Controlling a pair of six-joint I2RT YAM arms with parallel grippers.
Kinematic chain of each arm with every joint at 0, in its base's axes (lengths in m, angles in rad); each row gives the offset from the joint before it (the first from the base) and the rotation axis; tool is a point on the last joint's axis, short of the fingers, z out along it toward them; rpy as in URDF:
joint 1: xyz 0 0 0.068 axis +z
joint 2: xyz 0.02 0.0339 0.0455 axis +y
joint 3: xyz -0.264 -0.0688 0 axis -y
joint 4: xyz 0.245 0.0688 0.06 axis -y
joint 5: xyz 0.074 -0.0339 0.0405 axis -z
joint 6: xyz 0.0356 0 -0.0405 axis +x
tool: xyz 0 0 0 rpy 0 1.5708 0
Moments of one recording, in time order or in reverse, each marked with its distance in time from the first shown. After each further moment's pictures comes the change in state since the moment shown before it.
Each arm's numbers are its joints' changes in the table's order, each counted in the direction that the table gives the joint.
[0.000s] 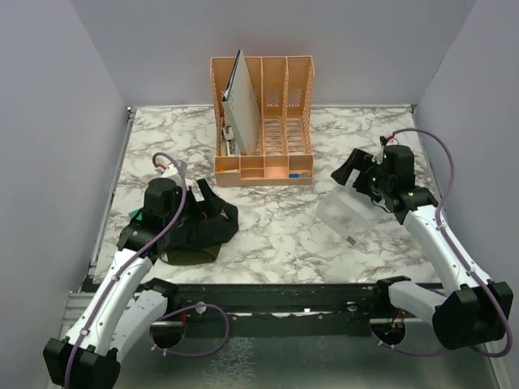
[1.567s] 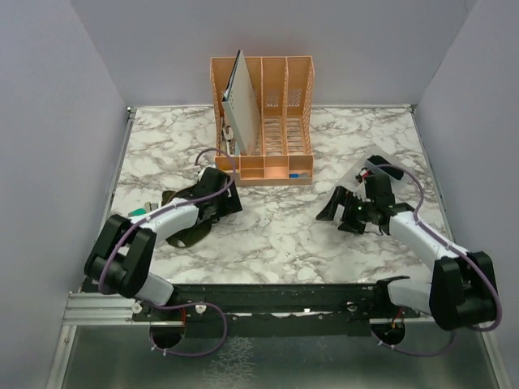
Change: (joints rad) left arm -0.153 0.660 0.017 0.260 -0.282 -0.132; right arm 0.003 0.079 -0.312 0.034 -0.308 0.063
